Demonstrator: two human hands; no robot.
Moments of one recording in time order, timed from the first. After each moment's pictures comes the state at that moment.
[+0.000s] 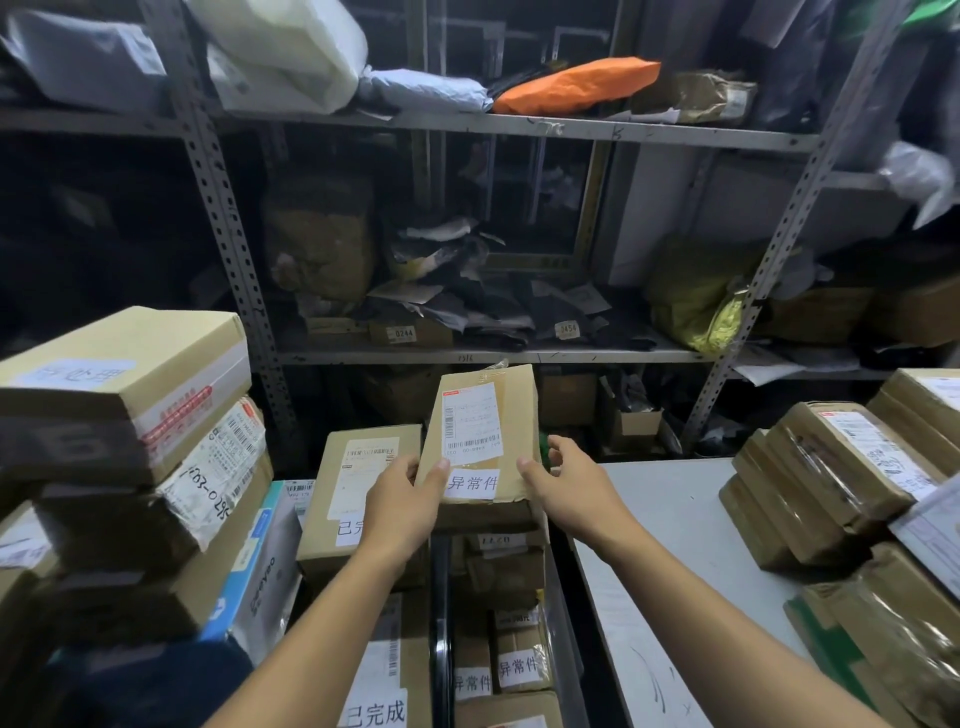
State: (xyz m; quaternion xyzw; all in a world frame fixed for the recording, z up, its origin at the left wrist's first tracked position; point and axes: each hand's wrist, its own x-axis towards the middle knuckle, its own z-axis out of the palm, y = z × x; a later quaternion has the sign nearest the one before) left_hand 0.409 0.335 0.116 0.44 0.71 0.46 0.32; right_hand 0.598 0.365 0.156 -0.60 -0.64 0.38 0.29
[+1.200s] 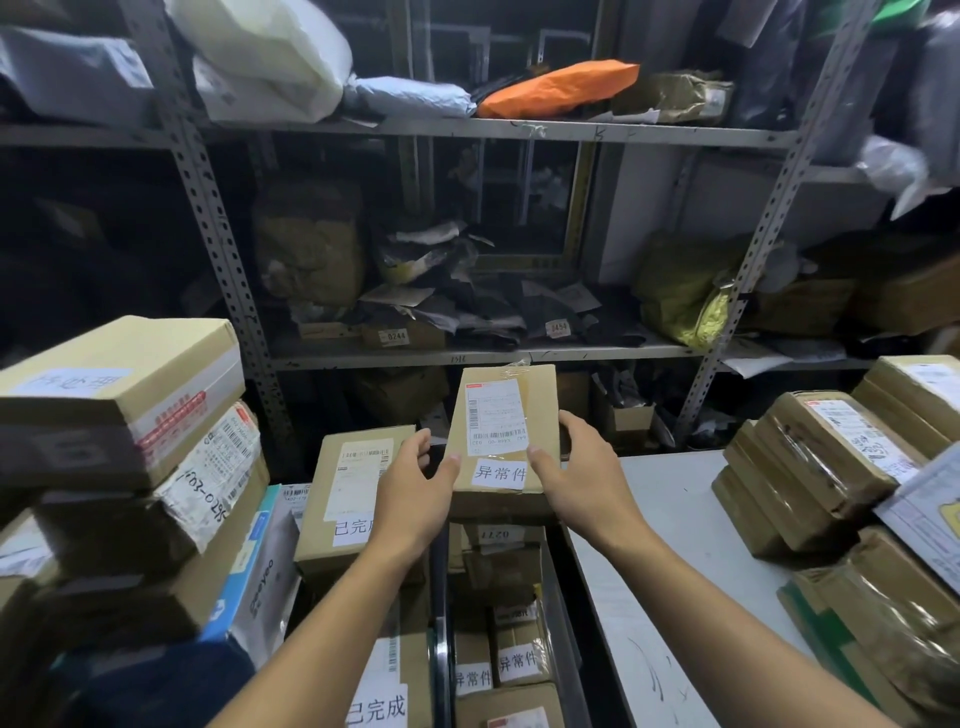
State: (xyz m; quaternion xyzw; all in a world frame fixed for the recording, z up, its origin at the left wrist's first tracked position) left_hand 0.432 0.328 0.140 0.46 0.68 0.49 0.30; right_hand 0.607 0.344 0.178 -0.59 -0.67 0.26 0.36
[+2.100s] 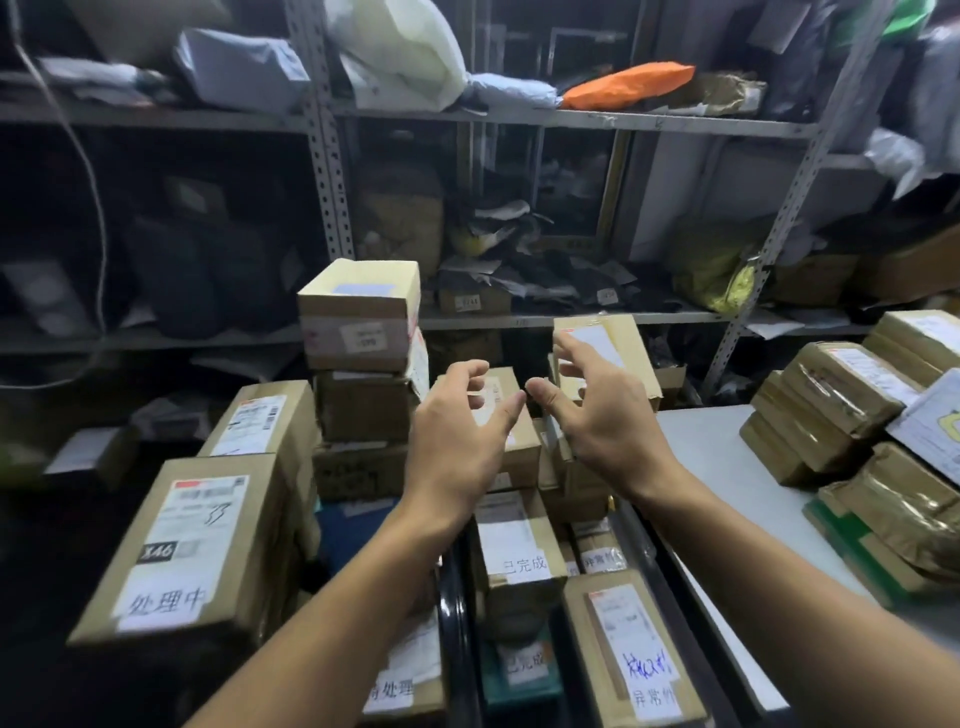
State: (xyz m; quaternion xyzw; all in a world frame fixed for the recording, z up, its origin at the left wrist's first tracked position) left_hand 0.312 0.156 0.204 0.59 0.58 0.54 0.18; right_hand 0.464 0.180 0.236 -0.50 -0.75 0.15 0.41
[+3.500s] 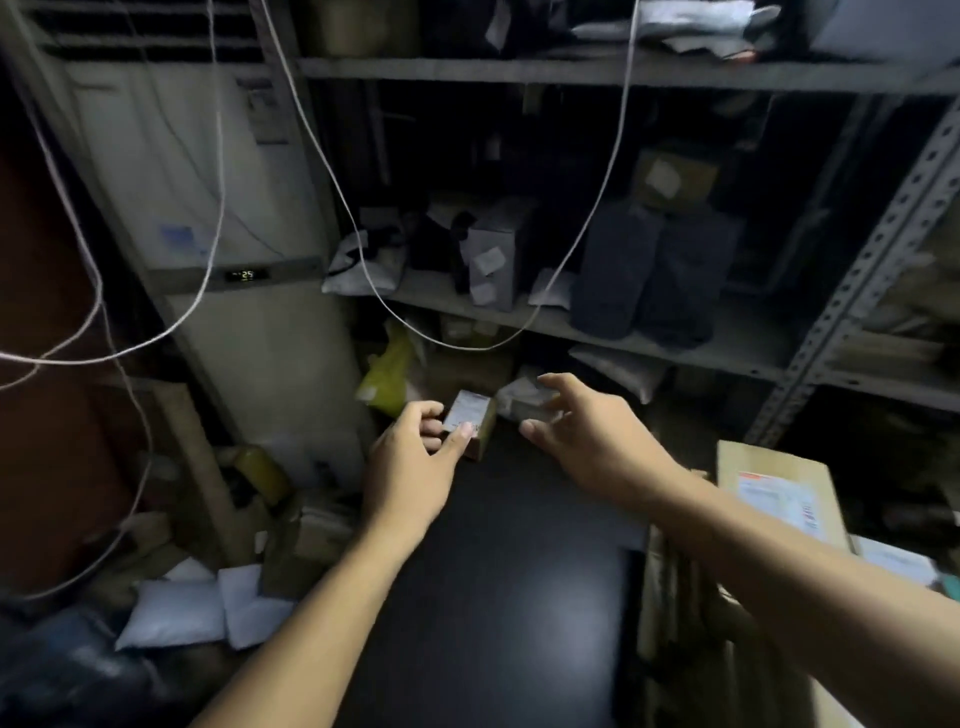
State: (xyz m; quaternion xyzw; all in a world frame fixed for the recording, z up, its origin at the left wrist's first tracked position) left_hand -0.299 0.109 0.120 0.32 0.78 0.52 0.09; right_hand -0.142 0.227 0.175 -0.35 -0.87 0.29 0.18
